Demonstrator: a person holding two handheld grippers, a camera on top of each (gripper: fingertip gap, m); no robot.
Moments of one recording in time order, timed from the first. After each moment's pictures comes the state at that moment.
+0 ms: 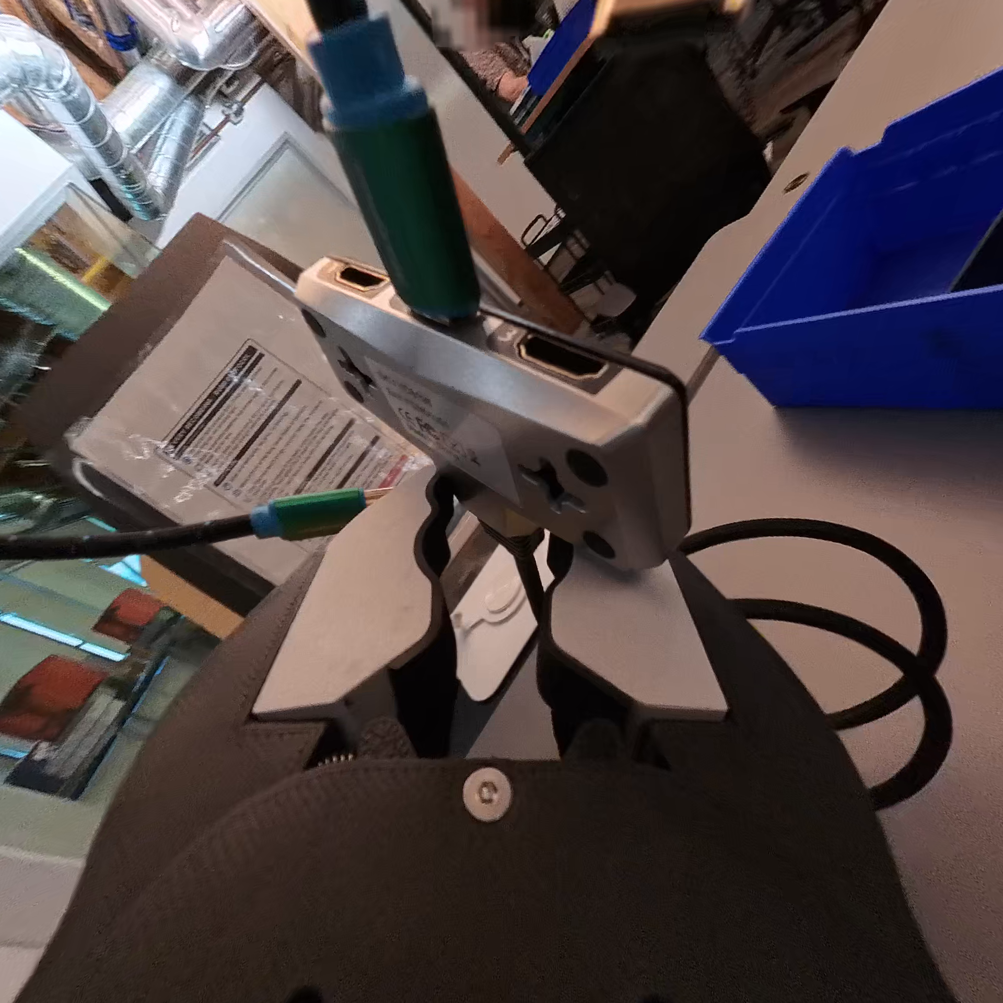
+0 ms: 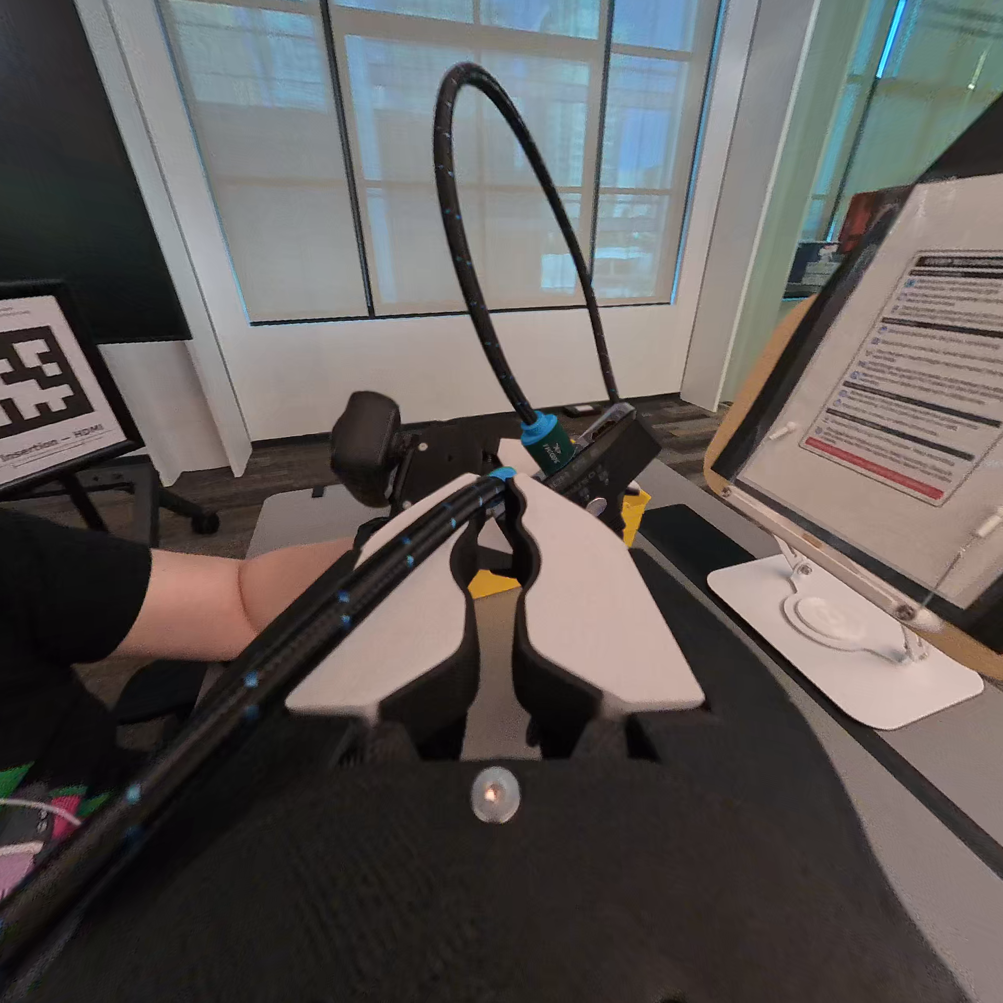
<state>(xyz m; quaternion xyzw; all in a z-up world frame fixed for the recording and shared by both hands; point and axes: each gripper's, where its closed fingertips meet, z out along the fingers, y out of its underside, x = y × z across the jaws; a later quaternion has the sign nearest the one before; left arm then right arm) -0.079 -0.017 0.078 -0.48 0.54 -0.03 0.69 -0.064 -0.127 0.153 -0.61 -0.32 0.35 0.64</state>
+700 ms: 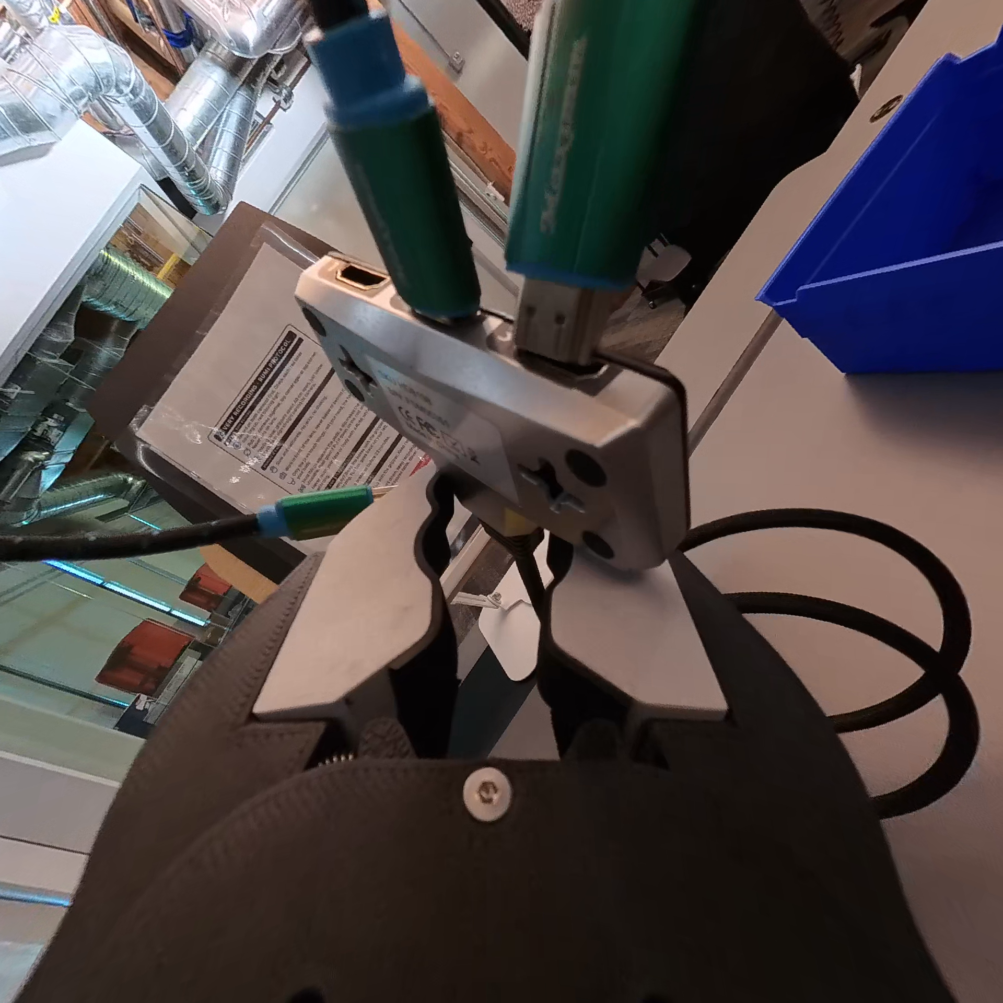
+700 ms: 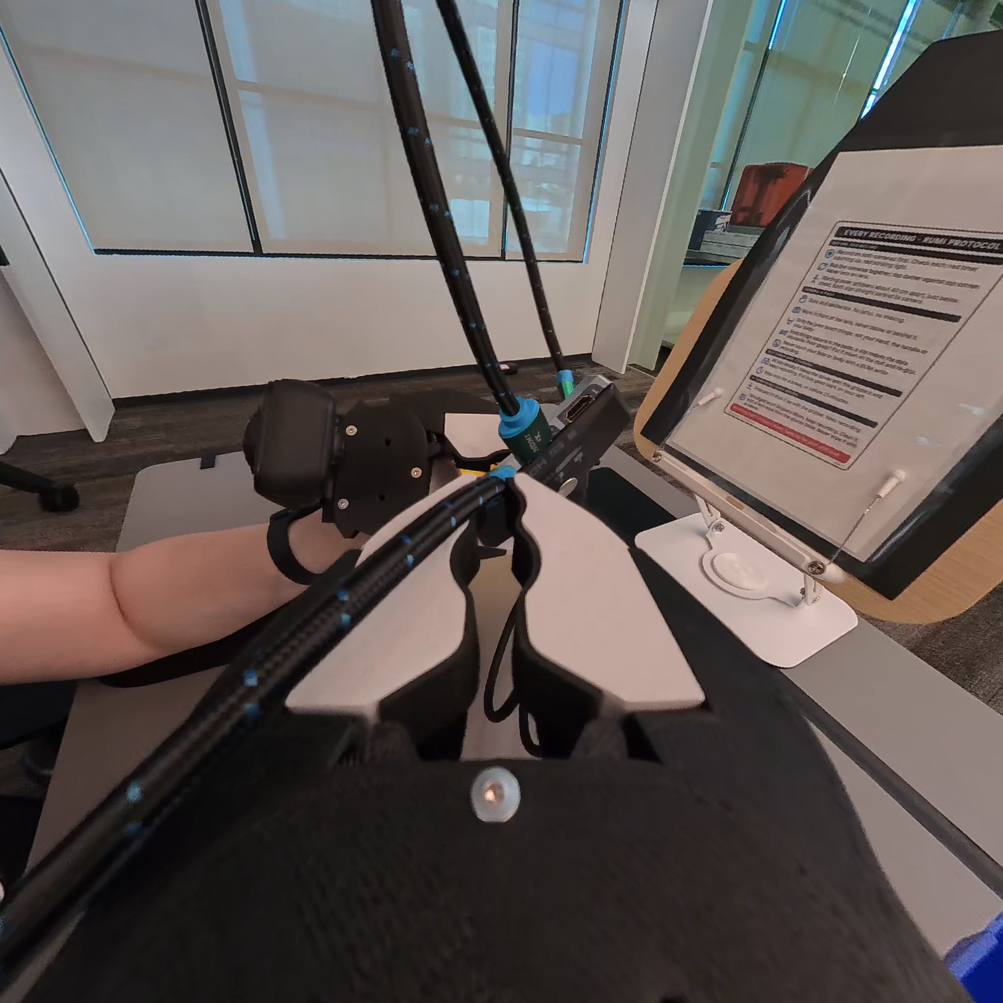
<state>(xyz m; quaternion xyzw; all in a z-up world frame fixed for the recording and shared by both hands) -0.083 -0.007 0.076 -0.48 0.53 0.03 0.70 -0.076 -0.103 0.134 -0.65 -0.30 0.25 0.65</state>
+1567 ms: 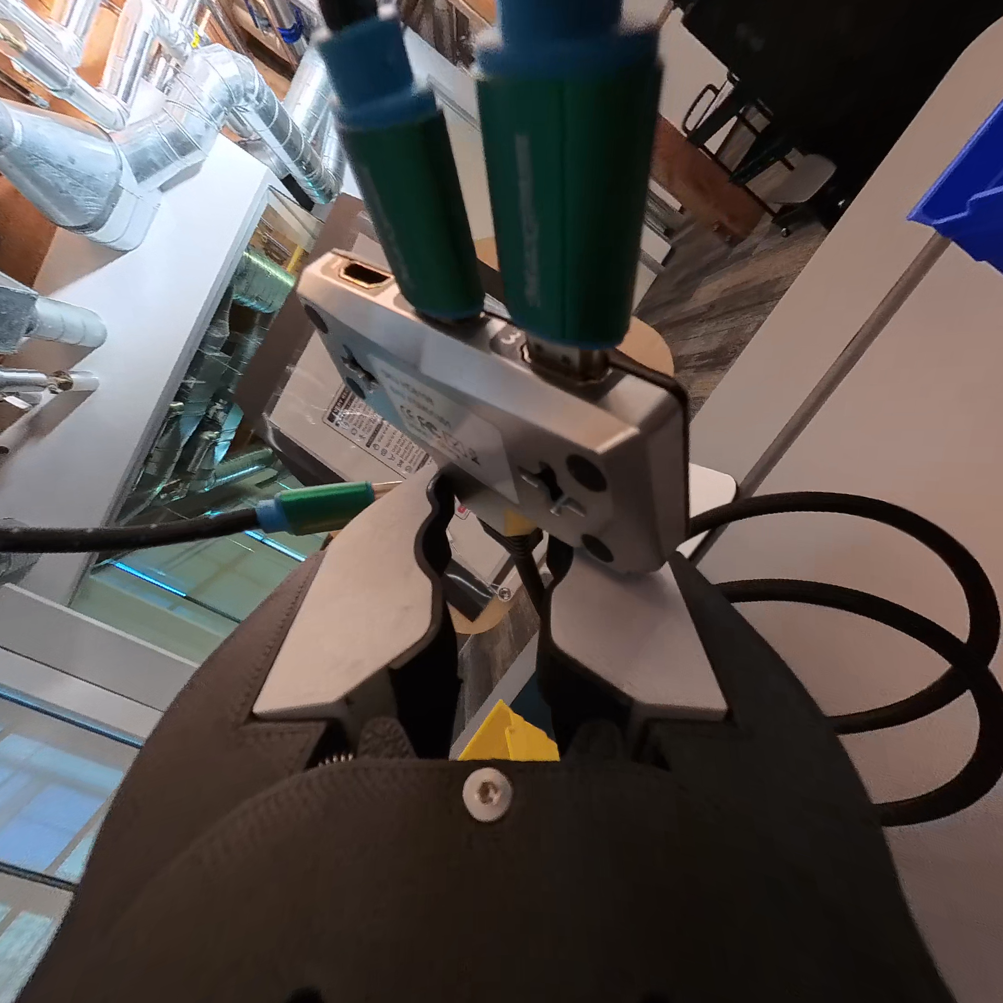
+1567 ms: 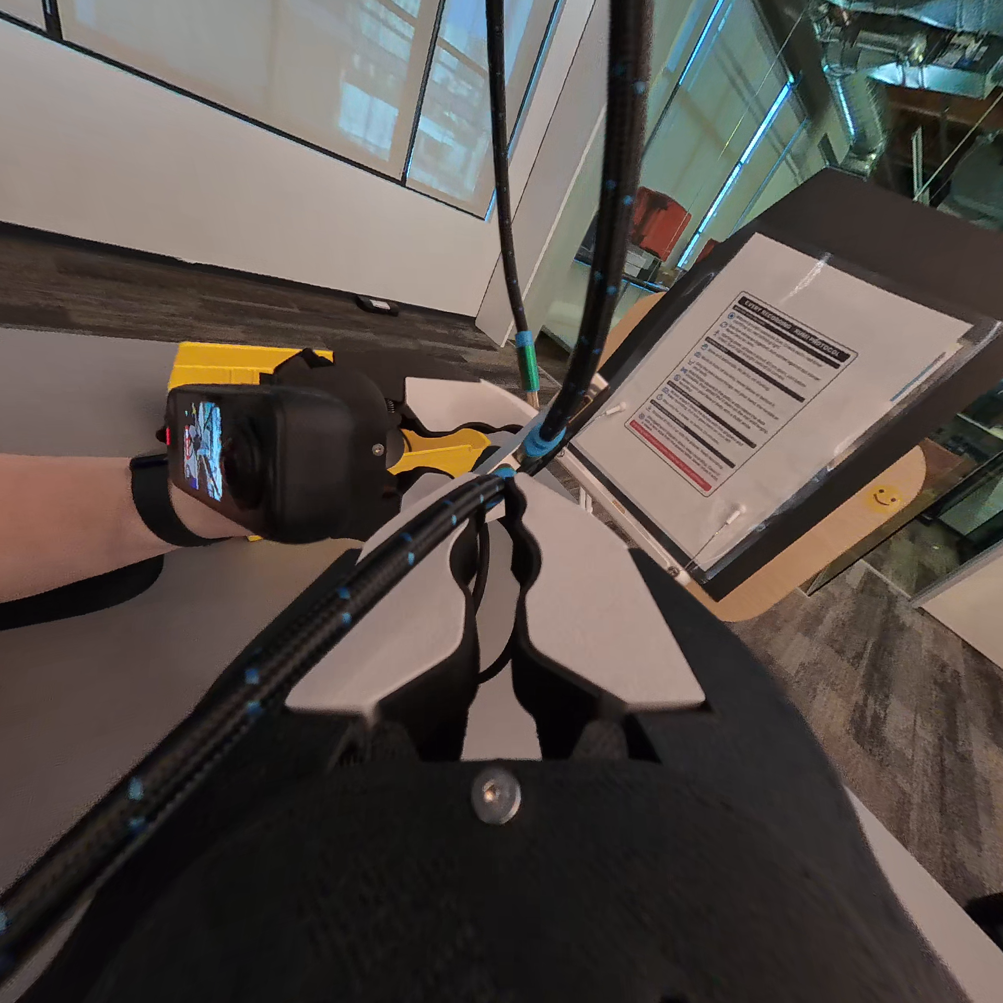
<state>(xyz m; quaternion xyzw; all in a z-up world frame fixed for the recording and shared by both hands) -0.098 0.000 0.090 -0.46 0.48 0.14 0.73 -0.090 -0.107 0.133 -0.65 -0.35 0.06 0.68</state>
